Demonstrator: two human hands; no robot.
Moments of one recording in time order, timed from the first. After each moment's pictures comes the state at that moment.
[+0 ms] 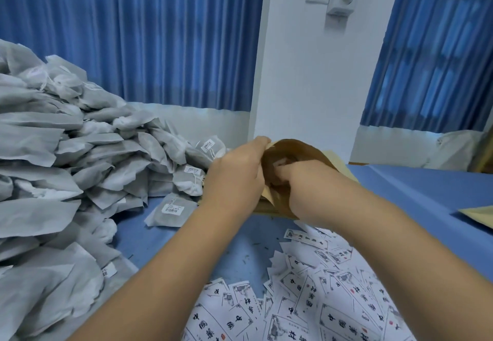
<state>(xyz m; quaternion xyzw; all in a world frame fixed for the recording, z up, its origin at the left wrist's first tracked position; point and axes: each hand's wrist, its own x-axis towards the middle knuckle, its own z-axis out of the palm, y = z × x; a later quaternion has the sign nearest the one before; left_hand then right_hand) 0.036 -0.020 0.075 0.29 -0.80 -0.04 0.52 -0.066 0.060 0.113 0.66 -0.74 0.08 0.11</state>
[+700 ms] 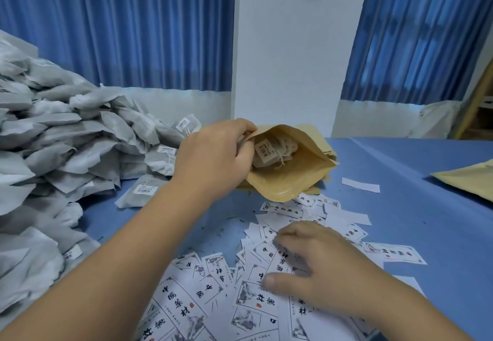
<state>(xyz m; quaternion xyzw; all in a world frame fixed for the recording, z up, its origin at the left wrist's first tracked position) 0.023 -0.015 0.068 0.31 -0.83 -0.02 0.46 -0.117 0.137 -0.006 0.69 -0.71 0.11 0.00</state>
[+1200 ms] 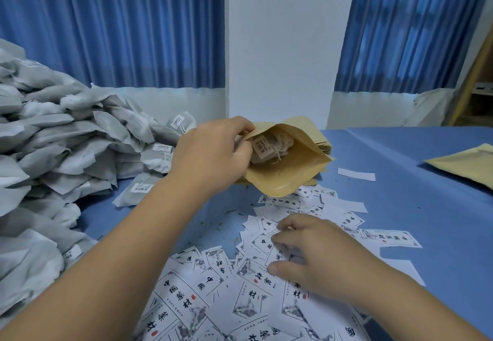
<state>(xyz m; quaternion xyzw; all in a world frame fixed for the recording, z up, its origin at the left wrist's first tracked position) 0.023 -0.012 0.070 0.32 -0.86 -0.03 0.40 -0.112 0.139 -0.010 0.67 -0.73 0.10 0.00</state>
